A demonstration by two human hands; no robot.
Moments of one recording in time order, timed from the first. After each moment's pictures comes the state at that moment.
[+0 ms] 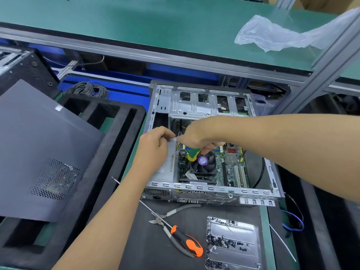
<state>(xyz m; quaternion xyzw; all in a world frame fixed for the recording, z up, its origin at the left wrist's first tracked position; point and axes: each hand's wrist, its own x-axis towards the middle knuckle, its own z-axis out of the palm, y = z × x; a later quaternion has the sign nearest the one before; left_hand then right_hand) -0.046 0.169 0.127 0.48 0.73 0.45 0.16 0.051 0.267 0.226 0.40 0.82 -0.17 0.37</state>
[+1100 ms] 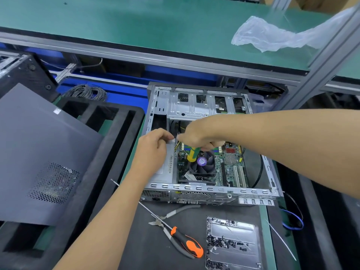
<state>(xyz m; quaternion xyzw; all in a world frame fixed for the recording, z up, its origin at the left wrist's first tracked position) -0.045 0.168 0.130 0.48 0.73 0.45 0.16 0.055 0.269 0.233 0.30 0.88 -0.07 0.37</state>
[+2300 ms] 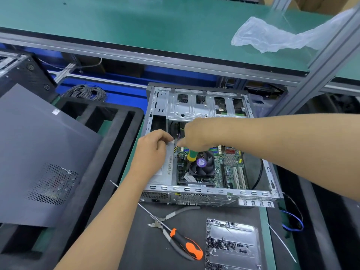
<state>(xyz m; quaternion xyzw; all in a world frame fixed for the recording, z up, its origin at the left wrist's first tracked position) -0.047 0.170 0.125 0.48 0.73 0.46 0.16 0.059 0.268 0.233 0.22 0.91 0.04 0.35</state>
